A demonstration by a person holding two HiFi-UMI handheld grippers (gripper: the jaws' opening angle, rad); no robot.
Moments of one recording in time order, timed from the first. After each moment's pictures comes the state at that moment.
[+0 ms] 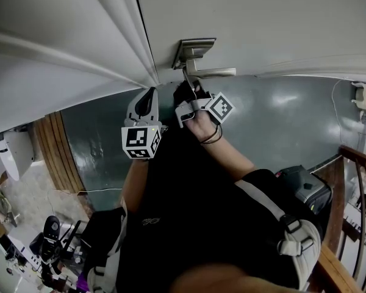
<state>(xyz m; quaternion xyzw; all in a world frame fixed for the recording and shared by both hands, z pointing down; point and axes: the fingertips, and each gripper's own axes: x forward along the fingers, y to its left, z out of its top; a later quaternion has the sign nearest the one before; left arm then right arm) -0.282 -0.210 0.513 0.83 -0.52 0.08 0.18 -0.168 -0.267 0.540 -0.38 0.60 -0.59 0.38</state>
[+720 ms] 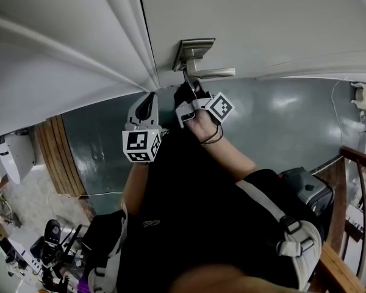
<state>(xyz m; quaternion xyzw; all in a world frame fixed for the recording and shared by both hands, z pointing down) -0.287 -0.198 0.518 0.83 -0.51 0.09 0.18 -0.169 -0.266 0.541 -0.39 0.59 -0.59 0.38</state>
